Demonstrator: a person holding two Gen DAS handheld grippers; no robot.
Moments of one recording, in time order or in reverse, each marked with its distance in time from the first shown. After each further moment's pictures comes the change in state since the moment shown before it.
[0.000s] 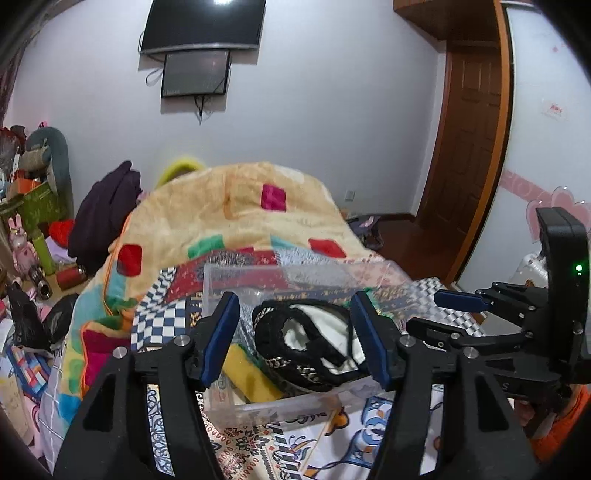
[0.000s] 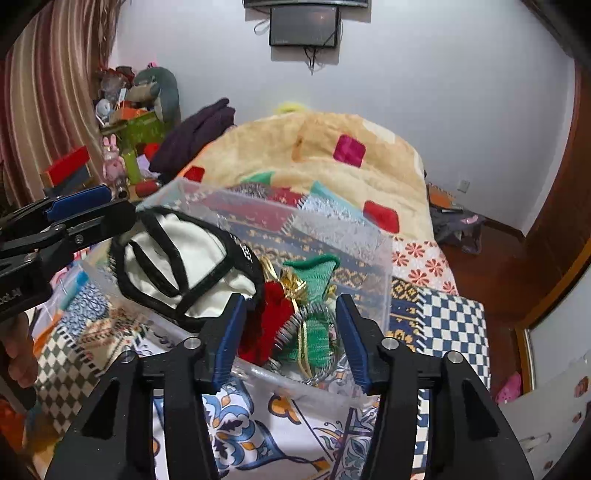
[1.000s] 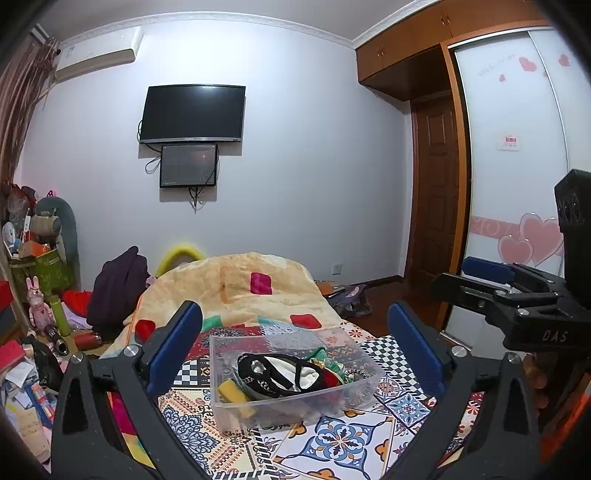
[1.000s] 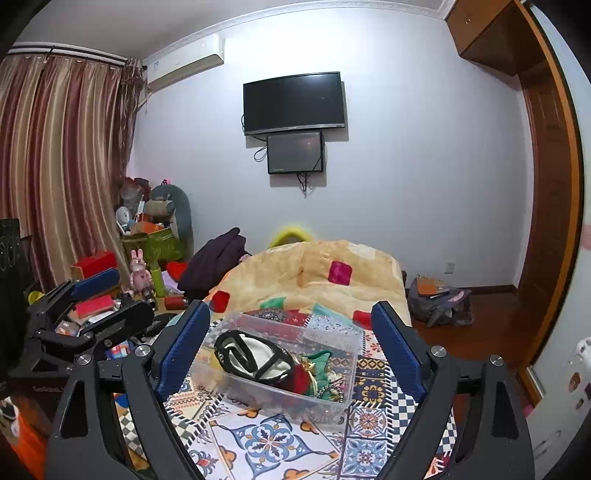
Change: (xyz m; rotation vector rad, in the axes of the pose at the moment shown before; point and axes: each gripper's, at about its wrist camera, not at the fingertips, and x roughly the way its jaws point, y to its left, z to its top) left arm -0.140 -0.050 0.006 0.079 -0.308 -0.013; right arm -0.161 0.019 -0.001 0.074 -0.452 0.005
